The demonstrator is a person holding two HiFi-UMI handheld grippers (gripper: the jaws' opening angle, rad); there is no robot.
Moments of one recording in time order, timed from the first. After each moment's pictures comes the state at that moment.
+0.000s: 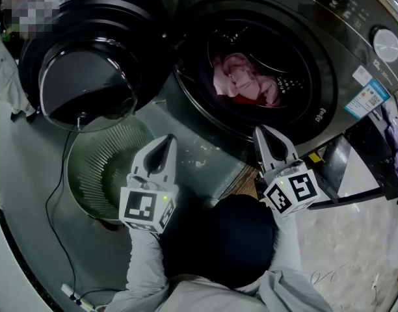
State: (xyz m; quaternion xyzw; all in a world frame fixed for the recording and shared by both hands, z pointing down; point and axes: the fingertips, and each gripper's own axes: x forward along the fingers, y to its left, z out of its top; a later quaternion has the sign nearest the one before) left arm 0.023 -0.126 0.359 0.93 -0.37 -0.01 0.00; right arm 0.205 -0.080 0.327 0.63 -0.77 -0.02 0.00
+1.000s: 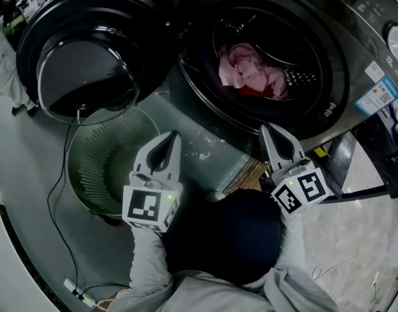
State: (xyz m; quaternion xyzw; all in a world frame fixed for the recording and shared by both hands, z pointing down) left arm 0.019 -0.124 0.371 0.93 -0.37 0.00 0.00; right arm 0.197 -0.076 0.336 0.61 -0.79 0.00 -0.01
